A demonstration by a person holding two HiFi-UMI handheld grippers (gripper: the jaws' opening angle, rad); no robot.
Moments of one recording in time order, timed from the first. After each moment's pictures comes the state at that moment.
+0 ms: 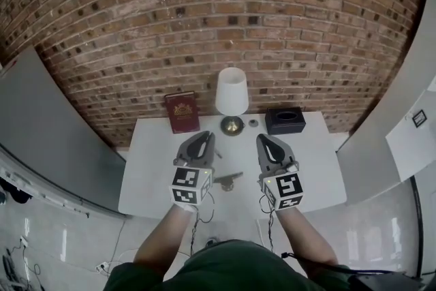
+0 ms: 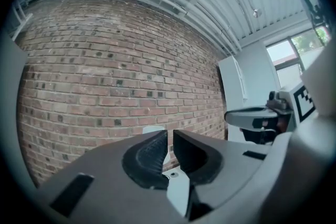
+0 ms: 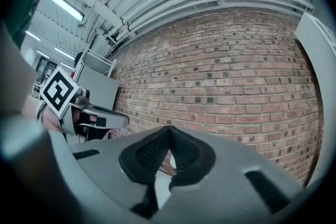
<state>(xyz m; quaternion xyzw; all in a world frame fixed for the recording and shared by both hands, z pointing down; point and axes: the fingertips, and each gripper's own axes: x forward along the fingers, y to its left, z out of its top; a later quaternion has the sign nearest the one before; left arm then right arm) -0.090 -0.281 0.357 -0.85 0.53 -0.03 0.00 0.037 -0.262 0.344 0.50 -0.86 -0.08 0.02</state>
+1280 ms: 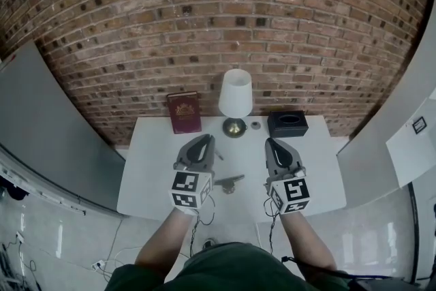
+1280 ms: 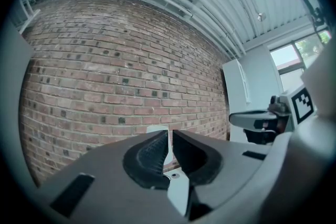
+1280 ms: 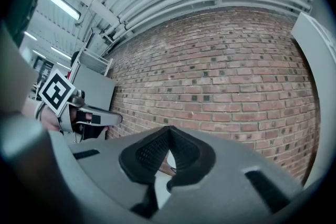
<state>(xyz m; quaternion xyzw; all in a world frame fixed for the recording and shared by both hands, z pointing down) -0.108 -0.288 0.361 -0.84 0.54 -0.01 -0.01 0.045 -0.271 0.349 0.51 -0.86 -0.07 0.01</state>
